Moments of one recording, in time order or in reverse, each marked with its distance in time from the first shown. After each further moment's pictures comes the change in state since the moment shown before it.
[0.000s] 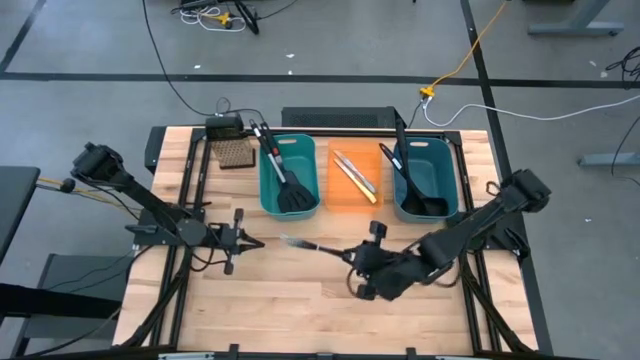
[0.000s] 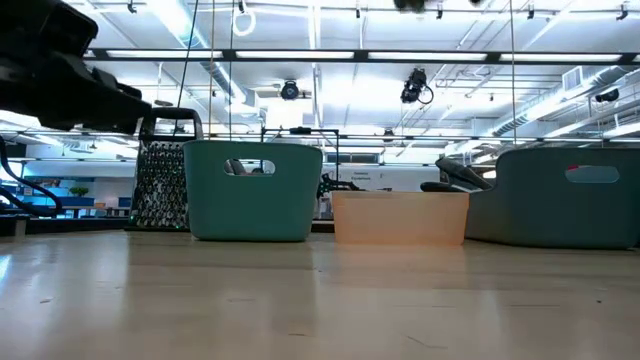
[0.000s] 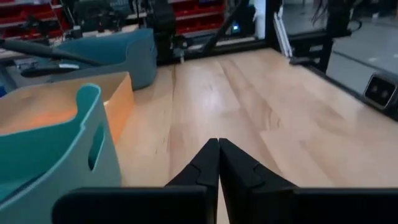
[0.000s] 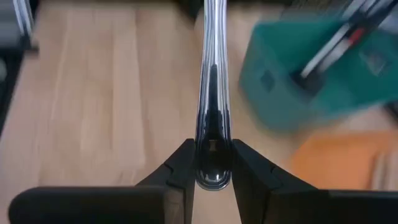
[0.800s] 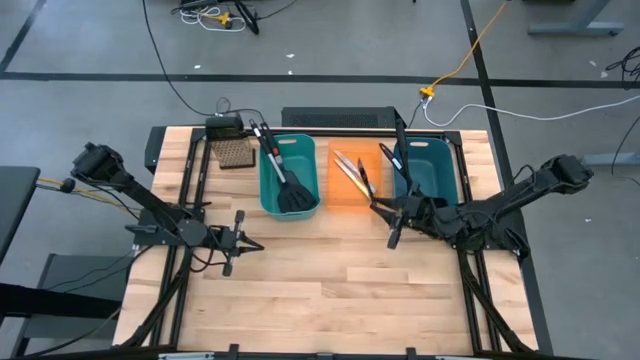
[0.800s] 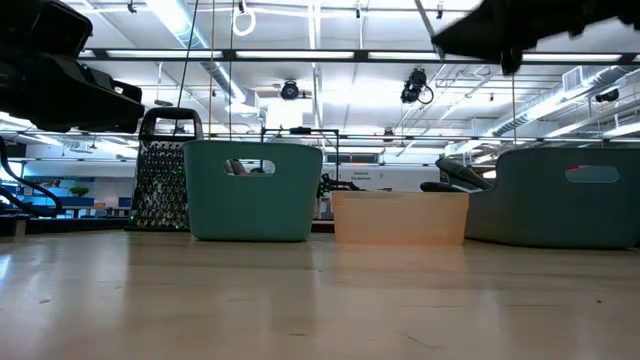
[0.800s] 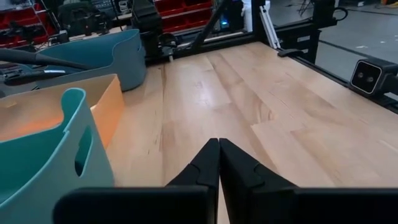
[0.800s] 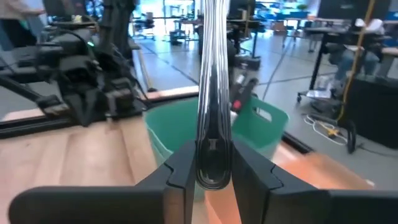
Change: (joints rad) left arm 0.000 0.001 0.000 -0.009 0.049 0.048; right arm -0.168 -0.597 -0.811 0.957 0.144 -0.346
